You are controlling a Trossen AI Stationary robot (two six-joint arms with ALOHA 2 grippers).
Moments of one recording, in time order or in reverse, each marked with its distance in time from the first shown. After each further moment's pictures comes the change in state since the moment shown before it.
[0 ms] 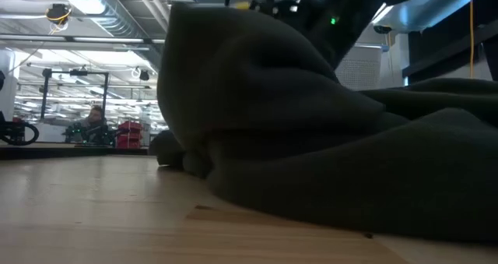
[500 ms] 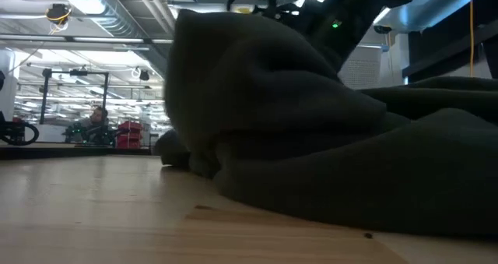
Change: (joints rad) left arm 0.000 0.000 0.000 0.000 0.000 -0.004; right arm 0.011 -0.012 -0.008 -0.016 -0.022 -0.007
